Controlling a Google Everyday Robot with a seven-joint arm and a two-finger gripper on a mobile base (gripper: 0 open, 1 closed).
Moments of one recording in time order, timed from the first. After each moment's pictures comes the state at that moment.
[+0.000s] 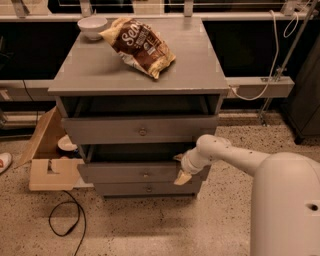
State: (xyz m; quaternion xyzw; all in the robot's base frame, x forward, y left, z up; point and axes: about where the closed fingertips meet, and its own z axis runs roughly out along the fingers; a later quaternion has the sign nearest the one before) arm 0.671 -0.075 0.400 -0.70 0.66 0.10 0.24
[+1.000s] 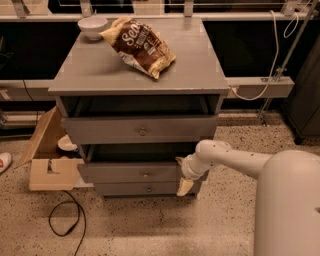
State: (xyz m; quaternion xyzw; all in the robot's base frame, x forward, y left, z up) arm 0.638 -0.085 0.398 -0.70 0.67 0.10 0.21
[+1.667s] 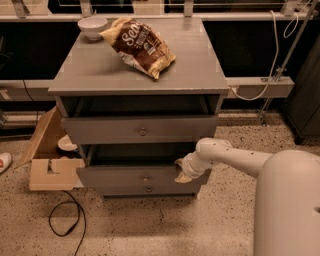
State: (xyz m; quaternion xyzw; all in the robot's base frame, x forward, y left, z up) arm 0.635 -0.083 0.394 -0.71 0.67 0.10 0.21
